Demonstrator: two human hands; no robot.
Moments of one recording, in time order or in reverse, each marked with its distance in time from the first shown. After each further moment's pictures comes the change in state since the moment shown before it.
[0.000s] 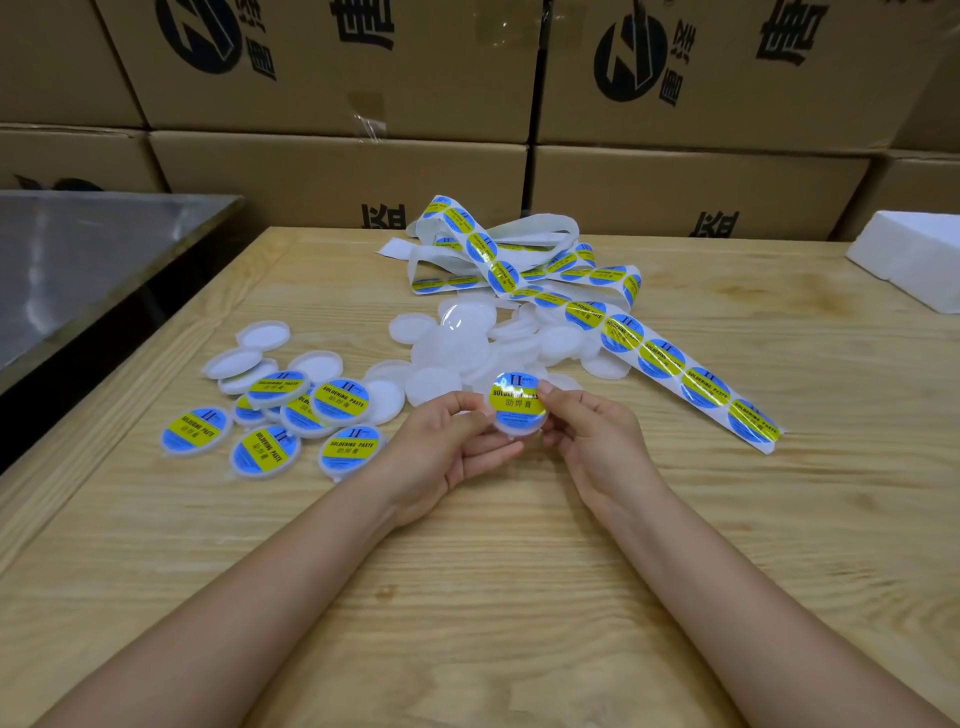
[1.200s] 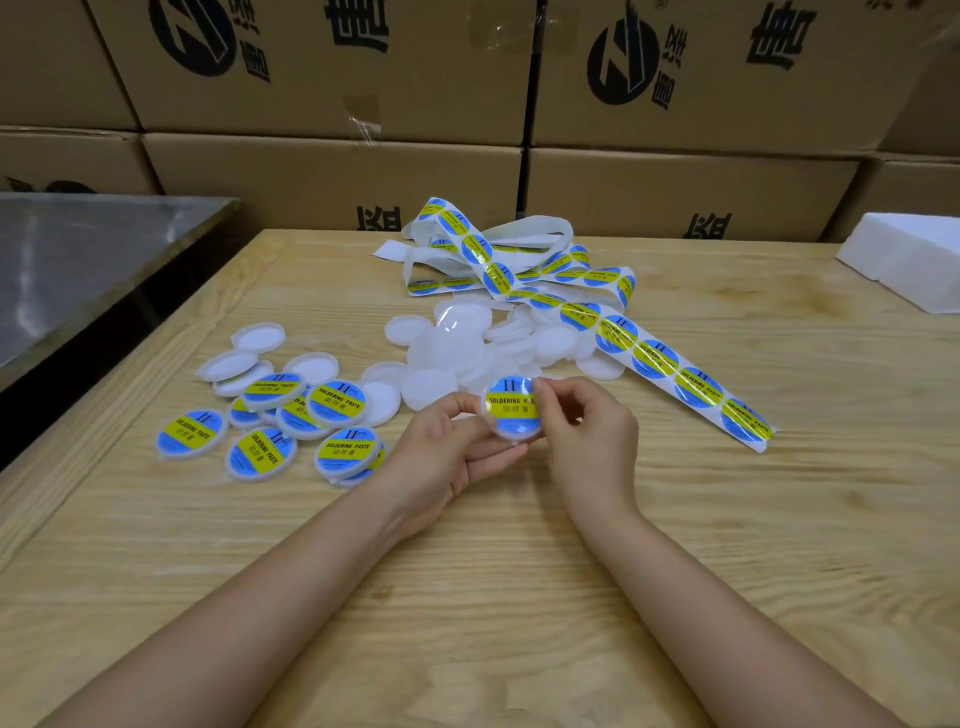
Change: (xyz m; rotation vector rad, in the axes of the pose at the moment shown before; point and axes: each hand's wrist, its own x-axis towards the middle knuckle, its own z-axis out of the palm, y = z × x) left_hand -0.005 -0.005 0.011 0.001 0.034 0.048; right_hand -0.012 0.008 0.006 -0.582 0.224 -0.548
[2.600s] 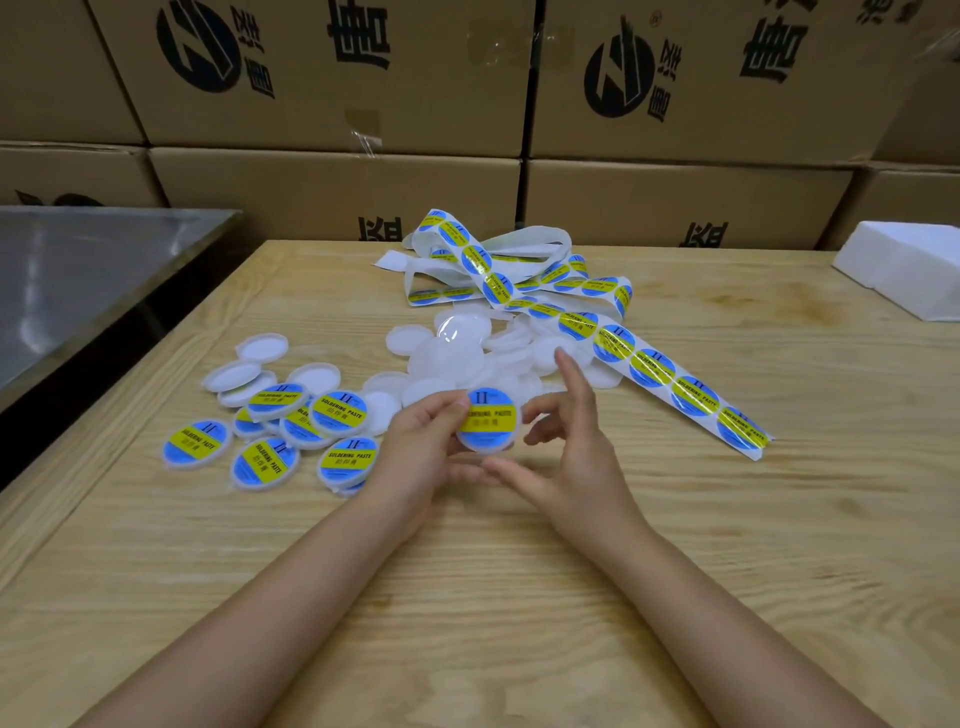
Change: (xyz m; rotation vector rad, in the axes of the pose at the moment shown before) left_hand -0.001 0.008 0.001 0.120 0.240 0.110; right_hand -0.010 0.003 -0.018 -0.050 -0.383 -0.210
